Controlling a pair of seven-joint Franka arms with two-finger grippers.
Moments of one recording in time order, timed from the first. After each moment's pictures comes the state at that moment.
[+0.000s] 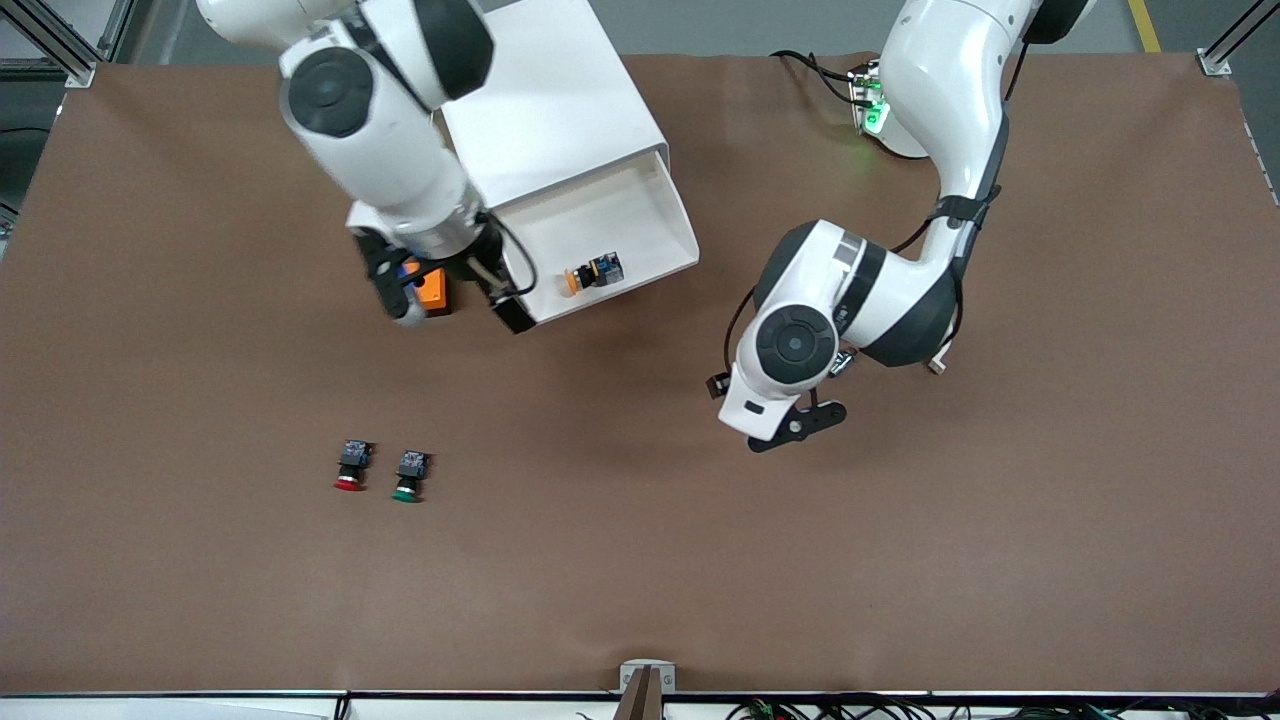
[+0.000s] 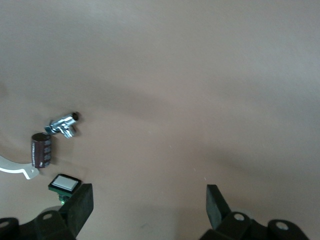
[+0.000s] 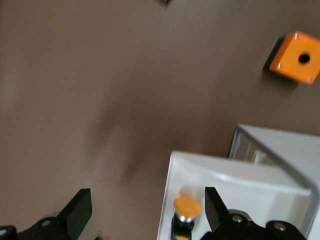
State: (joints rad) left arm -0.60 0.69 0.04 -1.26 -0.10 1.71 -0.84; right arm 0.51 0.18 -0.01 -1.64 0.16 1.90 1.46
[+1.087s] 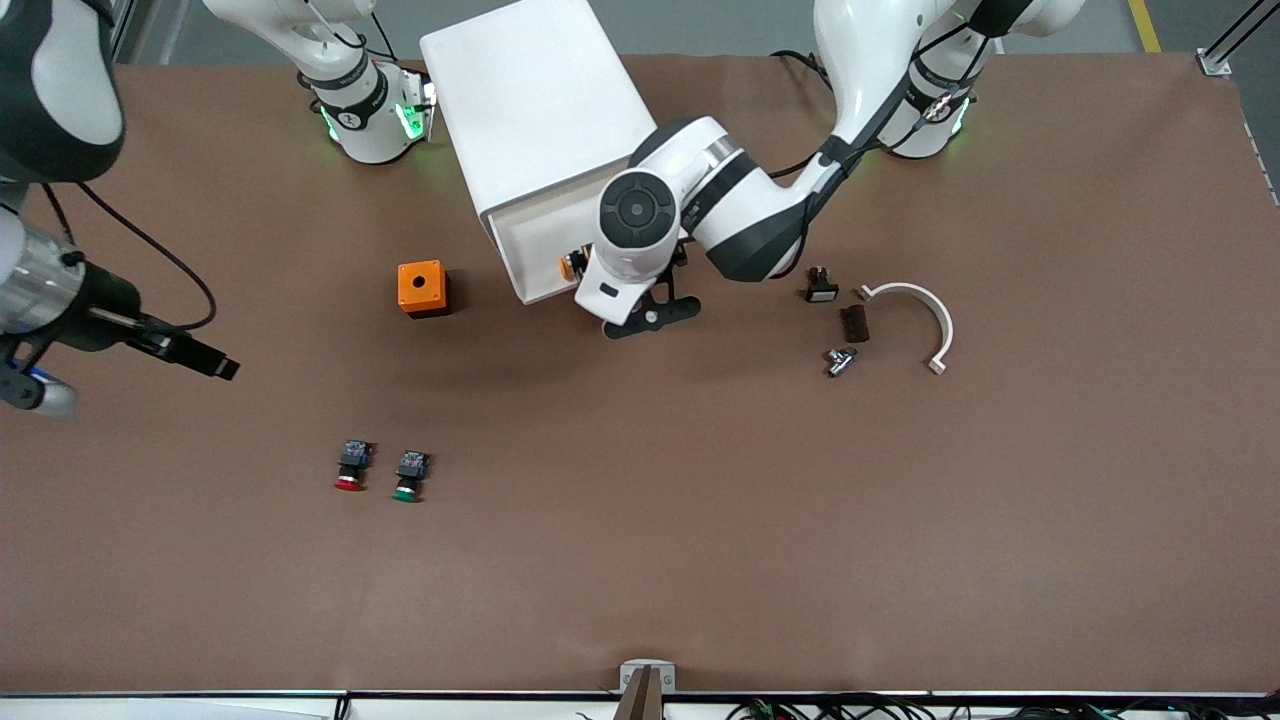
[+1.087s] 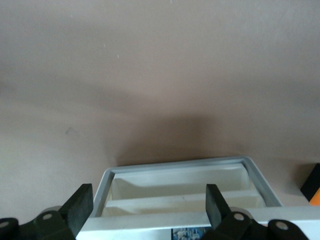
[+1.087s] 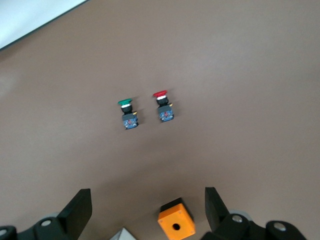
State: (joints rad) left arm -0.64 0.66 -0.28 -1.28 -0.10 1.76 -1.13; right arm 0.00 0.15 -0.01 -1.55 0.14 1.72 0.34
